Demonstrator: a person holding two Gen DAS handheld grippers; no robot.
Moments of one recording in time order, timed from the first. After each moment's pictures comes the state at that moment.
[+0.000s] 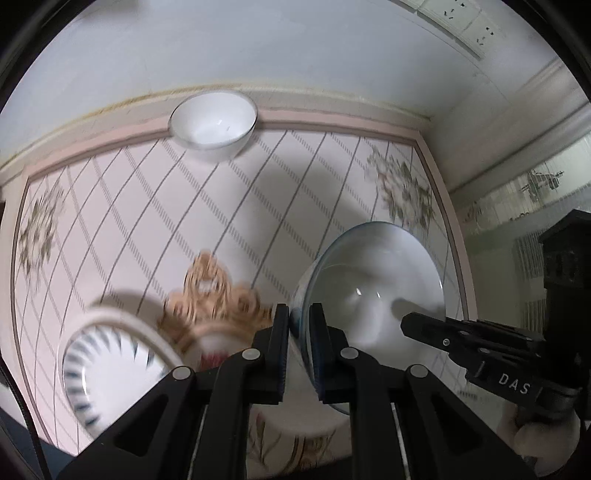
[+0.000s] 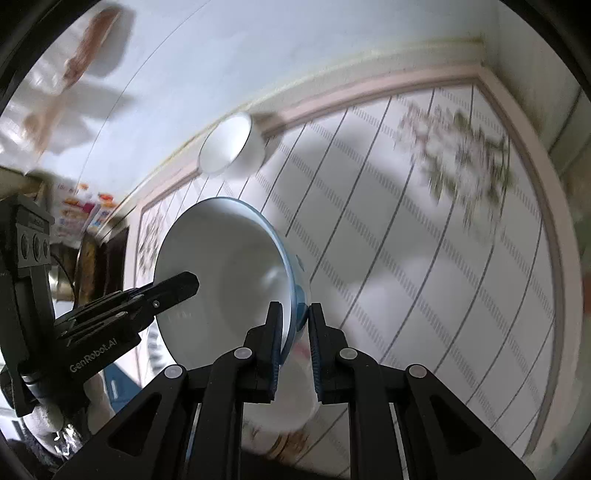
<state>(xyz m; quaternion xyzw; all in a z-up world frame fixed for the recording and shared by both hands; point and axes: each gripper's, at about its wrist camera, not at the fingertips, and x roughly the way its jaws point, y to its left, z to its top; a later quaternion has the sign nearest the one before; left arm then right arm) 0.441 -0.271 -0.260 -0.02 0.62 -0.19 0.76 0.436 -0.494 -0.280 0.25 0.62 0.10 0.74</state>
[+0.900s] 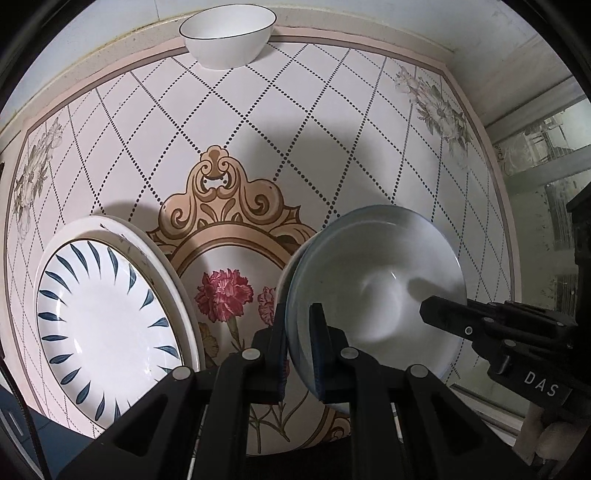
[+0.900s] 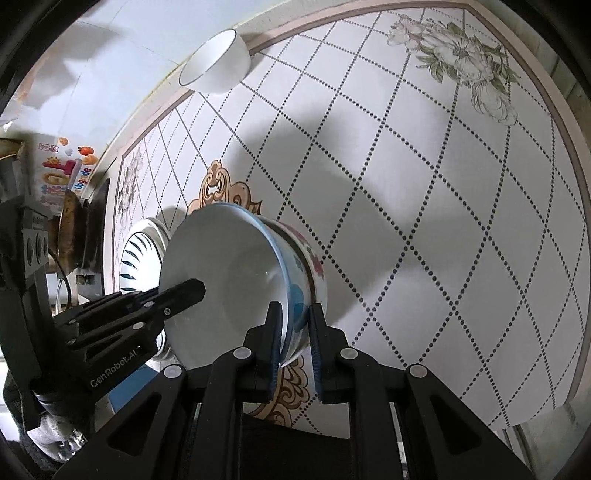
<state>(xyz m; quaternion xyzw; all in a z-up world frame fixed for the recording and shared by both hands) 0.396 -0.268 -0.331 0.02 0.68 -0.16 0.72 0.382 -0.464 -0.338 0.22 0.67 0.09 0.70</state>
